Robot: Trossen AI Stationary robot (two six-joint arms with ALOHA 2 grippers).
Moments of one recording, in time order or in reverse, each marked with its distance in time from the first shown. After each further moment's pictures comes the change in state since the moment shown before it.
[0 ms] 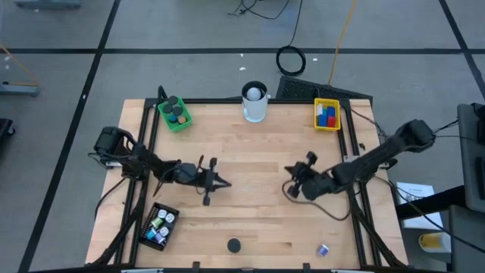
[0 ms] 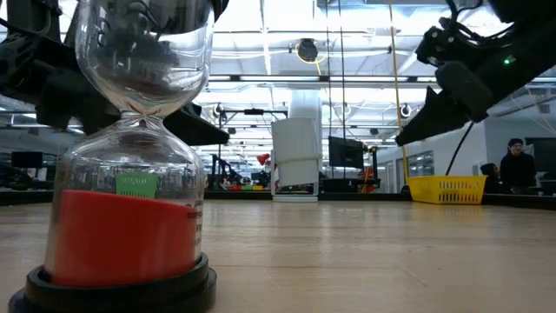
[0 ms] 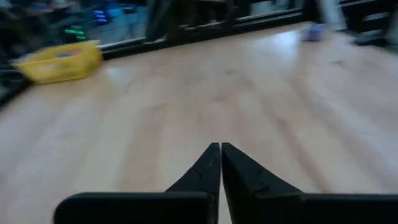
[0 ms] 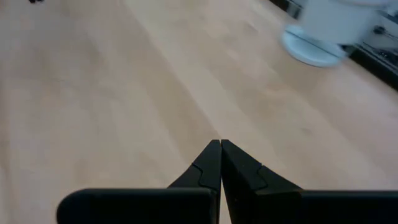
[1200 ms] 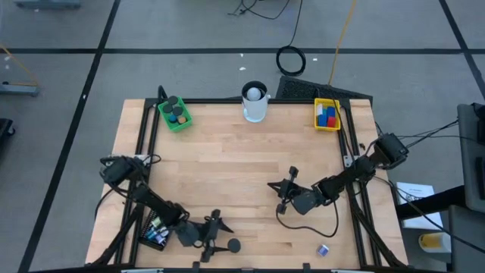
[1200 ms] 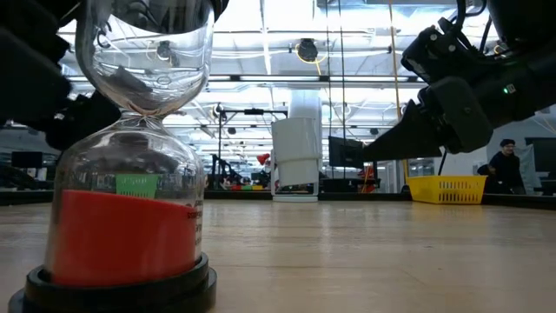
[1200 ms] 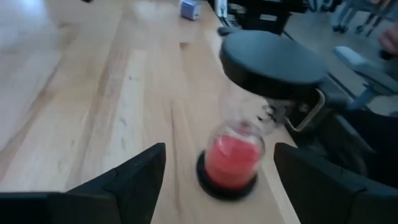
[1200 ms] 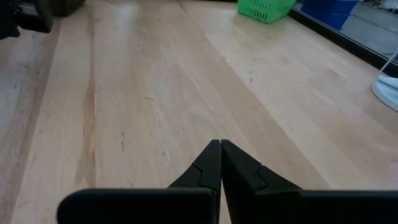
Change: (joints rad) left arm -0.560 0.278 0.406 -0.278 -0.314 -0.515; right arm 0.107 0.473 0.000 0.806 0.020 -0.292
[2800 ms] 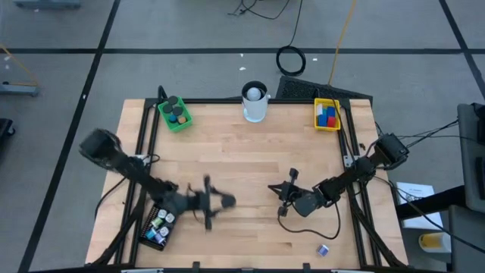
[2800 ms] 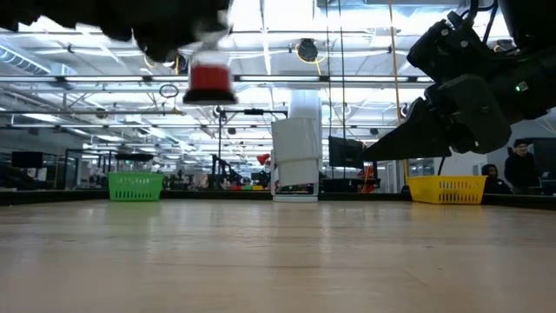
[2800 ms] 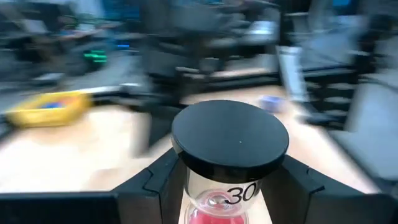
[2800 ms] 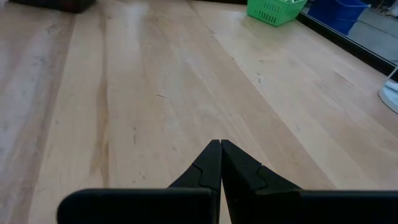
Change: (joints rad) left arm 0.132 -0.291 -0.085 0.048 -0.162 0.401; right arm 0.023 0.000 -0.001 0.000 0.000 -0.021
